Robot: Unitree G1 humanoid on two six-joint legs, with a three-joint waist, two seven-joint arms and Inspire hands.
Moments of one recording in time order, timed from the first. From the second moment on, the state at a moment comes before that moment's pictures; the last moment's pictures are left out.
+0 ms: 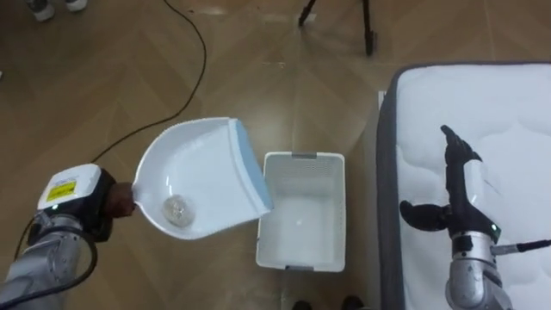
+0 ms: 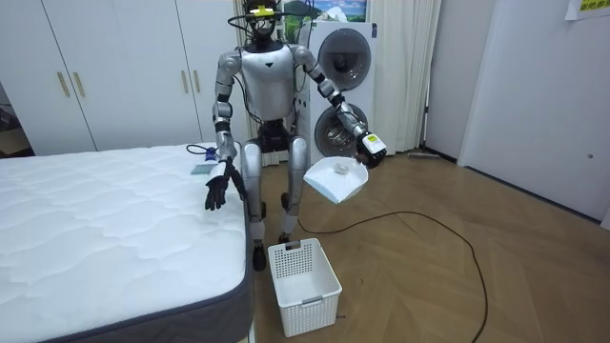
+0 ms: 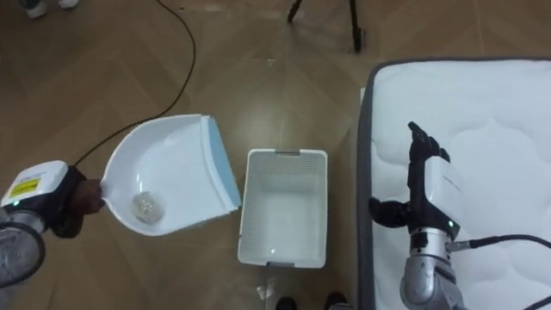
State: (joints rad) left arm -0.17 0.65 -0.27 0.71 0.70 0.03 0.16; right arm -0.03 -0.40 0.19 0.62 -0.44 -0.24 -0.63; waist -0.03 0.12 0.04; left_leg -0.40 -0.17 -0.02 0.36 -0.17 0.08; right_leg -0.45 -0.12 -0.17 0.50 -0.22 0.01
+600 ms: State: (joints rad) left arm -0.24 0.67 -0.34 0.74 0.90 0.07 0.15; right arm 0.00 -0.41 0.26 0.63 -0.43 -0.24 -0.70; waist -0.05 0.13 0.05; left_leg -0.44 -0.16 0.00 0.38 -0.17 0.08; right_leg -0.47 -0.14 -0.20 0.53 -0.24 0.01
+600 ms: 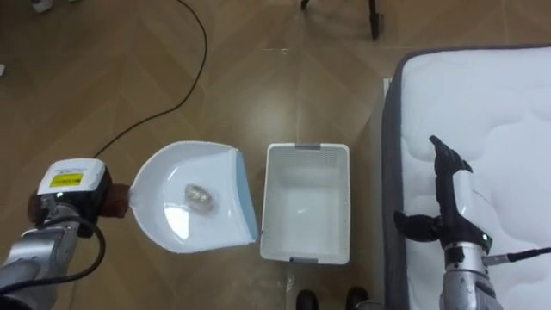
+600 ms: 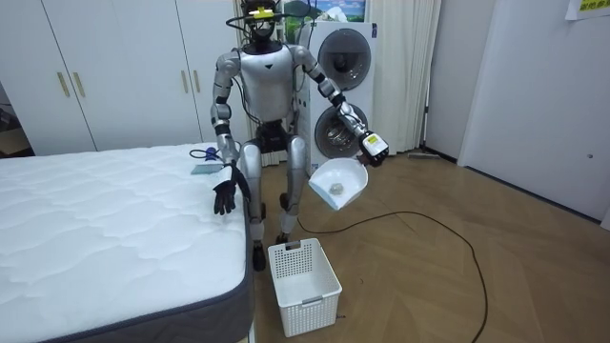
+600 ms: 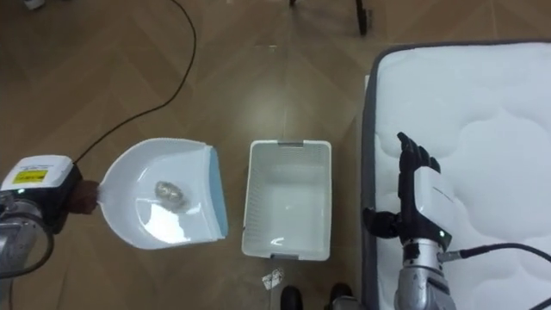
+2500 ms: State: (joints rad) left arm -0.01 0.68 -0.33 0.44 1.06 -0.03 0.52; right arm 0.08 -0.44 0.29 0.64 -0.32 -0.18 -0.62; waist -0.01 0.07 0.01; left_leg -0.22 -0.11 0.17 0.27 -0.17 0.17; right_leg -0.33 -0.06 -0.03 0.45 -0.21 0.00
